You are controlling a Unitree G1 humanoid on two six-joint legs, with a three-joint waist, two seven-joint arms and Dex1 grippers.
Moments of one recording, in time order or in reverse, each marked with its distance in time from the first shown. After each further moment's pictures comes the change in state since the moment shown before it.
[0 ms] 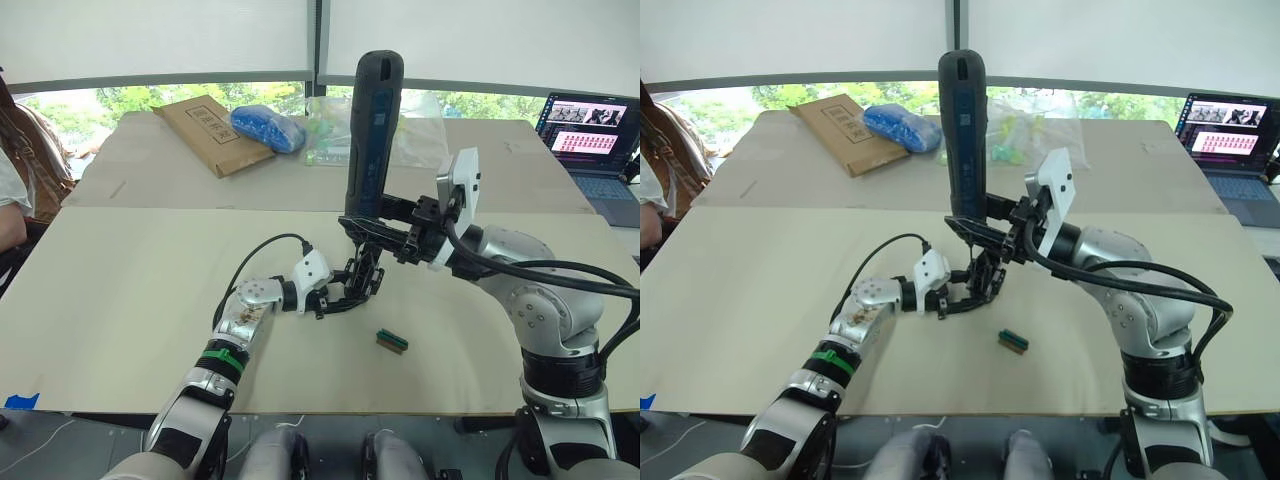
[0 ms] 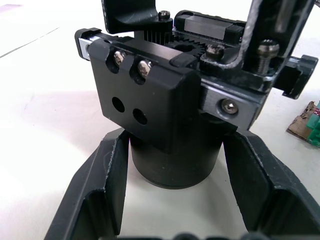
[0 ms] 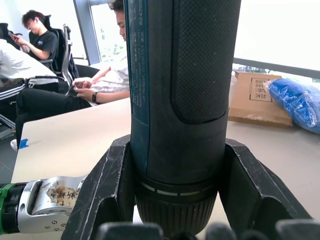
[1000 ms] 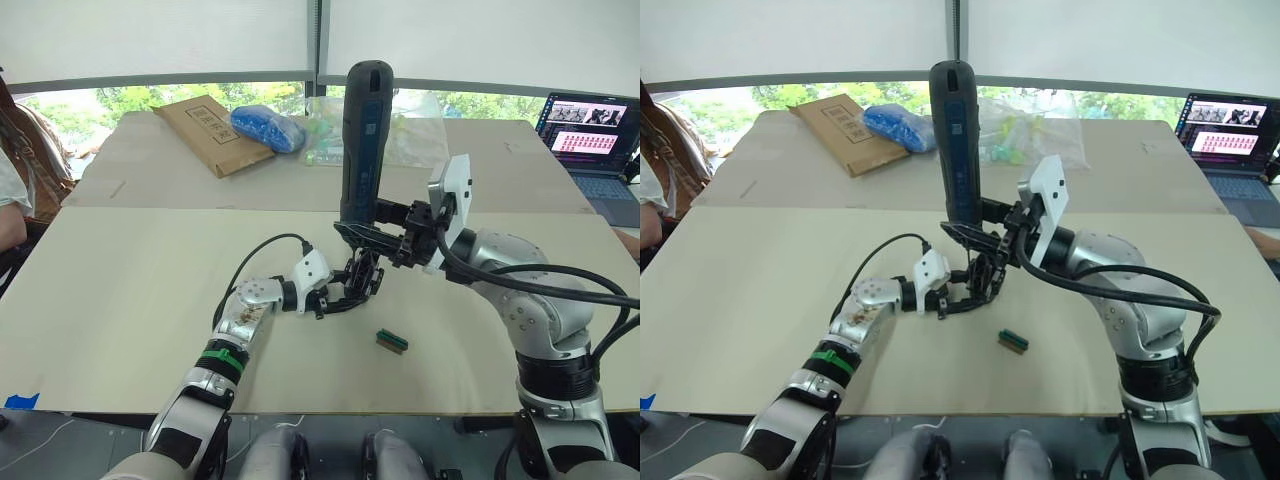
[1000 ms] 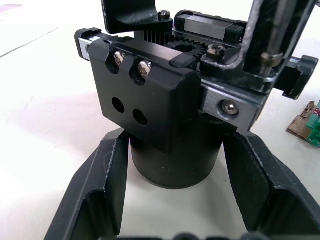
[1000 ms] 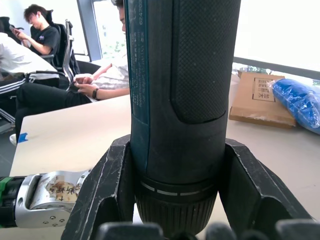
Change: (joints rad) left arm 0.000 0.001 0.000 0.000 0.000 0.000 0.000; right arm 0.006 0.015 0.031 0.010 -0.039 -0.048 0.018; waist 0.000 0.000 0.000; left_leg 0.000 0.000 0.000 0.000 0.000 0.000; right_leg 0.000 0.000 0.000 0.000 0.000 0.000
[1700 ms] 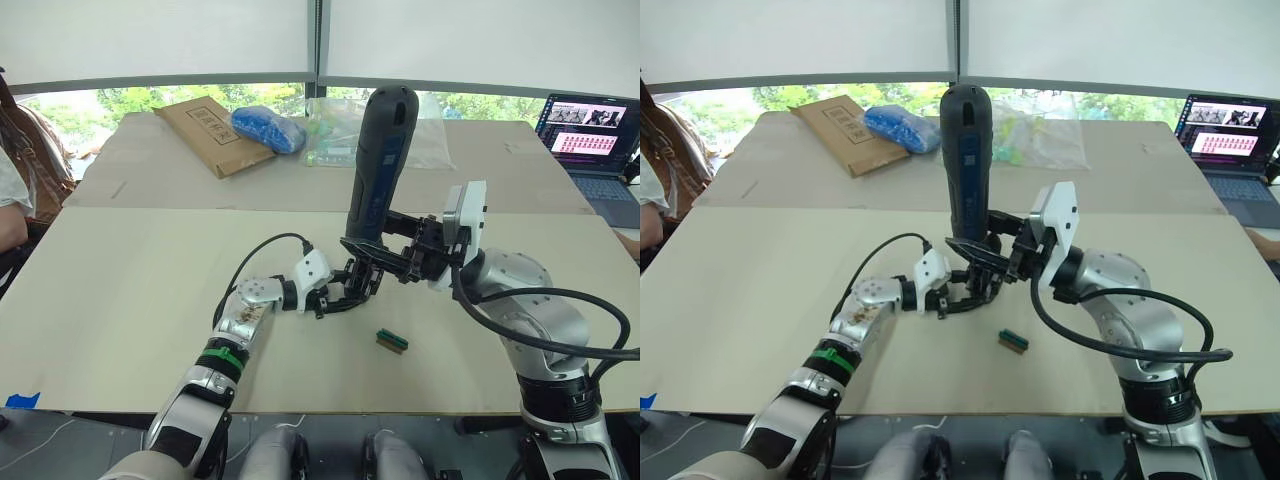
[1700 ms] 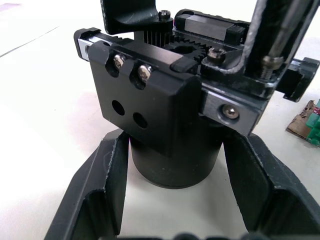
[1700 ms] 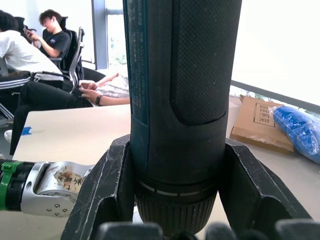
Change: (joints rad) left arm -0.016 0.002 -0.006 0.020 0.001 0.000 -0.004; right arm 0.119 -0.019 0.012 -0.018 -0.074 -0.229 0.106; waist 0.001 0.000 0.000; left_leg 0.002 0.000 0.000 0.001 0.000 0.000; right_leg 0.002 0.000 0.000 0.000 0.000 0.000
